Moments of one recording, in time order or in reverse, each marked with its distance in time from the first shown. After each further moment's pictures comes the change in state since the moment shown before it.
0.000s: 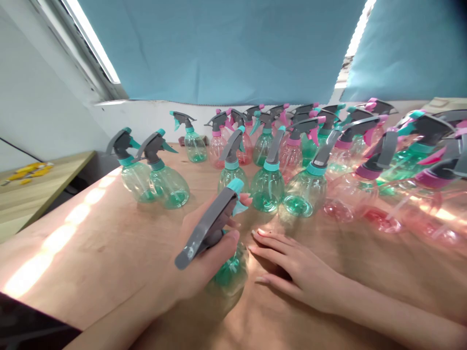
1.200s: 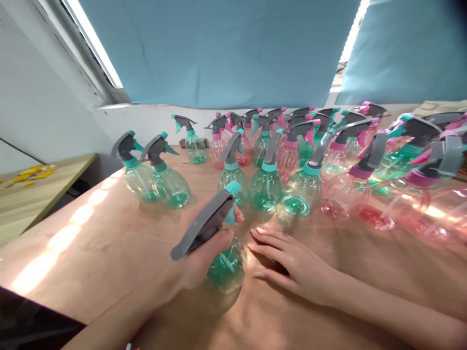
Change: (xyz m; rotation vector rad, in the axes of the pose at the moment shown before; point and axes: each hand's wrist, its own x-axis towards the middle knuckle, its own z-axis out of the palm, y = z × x) left_hand 0.004 -0.009 -0.001 -0.065 -0.112 0.067; right_hand 0.001 -0.002 0.001 0.048 0.050 0.014
